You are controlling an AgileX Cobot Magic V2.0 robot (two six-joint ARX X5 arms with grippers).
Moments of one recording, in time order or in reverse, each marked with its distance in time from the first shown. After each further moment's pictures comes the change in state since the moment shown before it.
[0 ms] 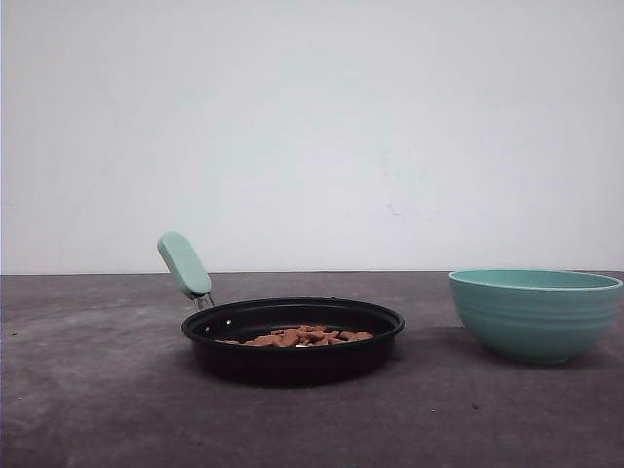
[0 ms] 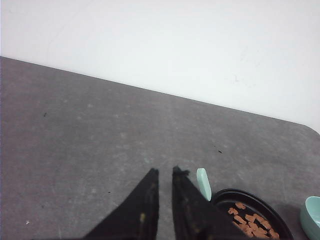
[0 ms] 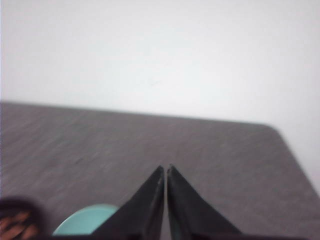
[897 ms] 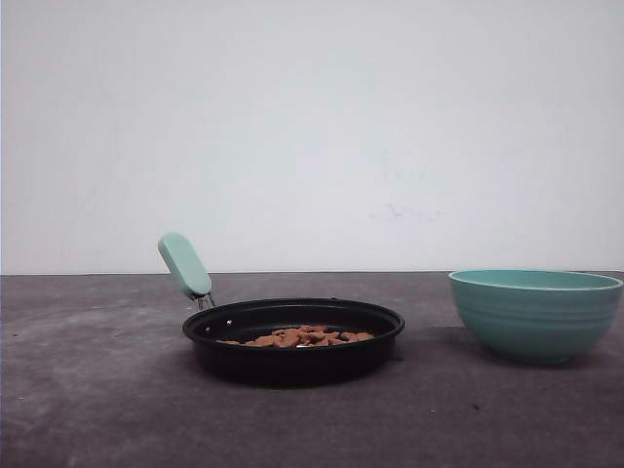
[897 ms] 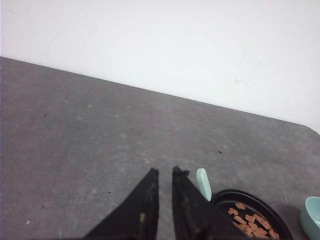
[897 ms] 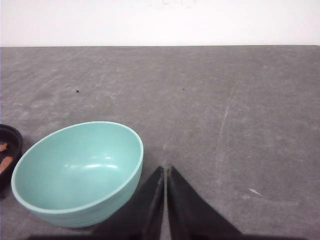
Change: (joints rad) left arm 0.000 0.000 0.000 0.000 0.000 0.000; right arm -0.156 -0.089 -0.609 0.375 -0.252 0.082
